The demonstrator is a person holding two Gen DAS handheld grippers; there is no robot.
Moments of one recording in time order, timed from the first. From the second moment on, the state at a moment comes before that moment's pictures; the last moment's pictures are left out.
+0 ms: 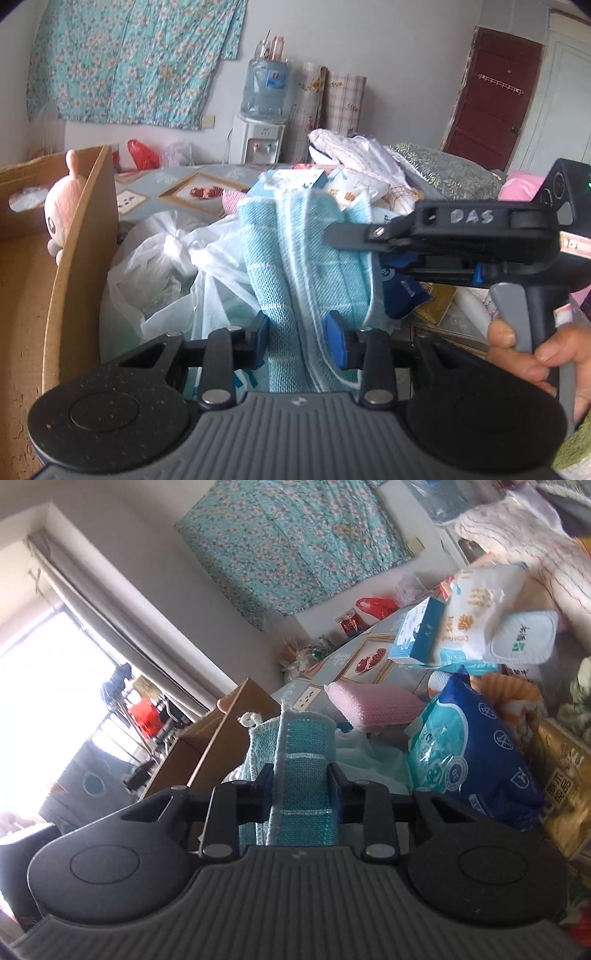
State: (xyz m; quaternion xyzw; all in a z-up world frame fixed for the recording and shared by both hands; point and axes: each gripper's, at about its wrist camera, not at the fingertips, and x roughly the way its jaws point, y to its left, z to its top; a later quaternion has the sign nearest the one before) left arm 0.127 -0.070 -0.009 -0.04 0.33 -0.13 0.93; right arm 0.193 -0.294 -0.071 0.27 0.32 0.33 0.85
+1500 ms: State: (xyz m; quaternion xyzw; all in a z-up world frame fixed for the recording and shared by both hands) left arm 0.282 0.178 0.044 0.00 0.48 0.05 0.88; right arm 0.347 0.085 -0.019 0.13 0.50 0.36 0.78
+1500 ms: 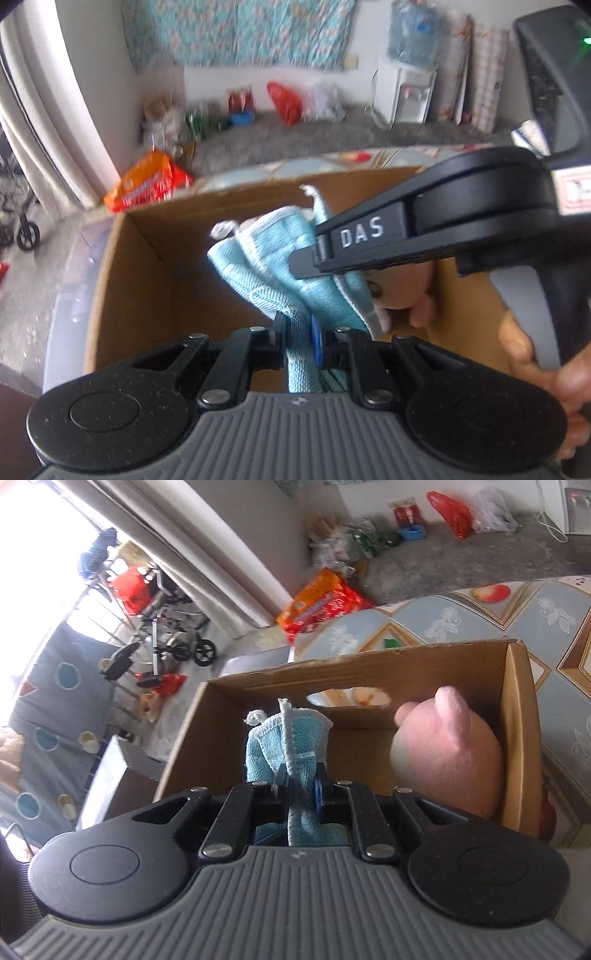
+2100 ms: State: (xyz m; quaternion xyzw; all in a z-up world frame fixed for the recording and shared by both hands) left arm 0.321 0.174 -0.021 0.03 0.54 0.05 0.84; right arm 0.370 0.023 -0.001 0.18 0.45 0.39 0.79
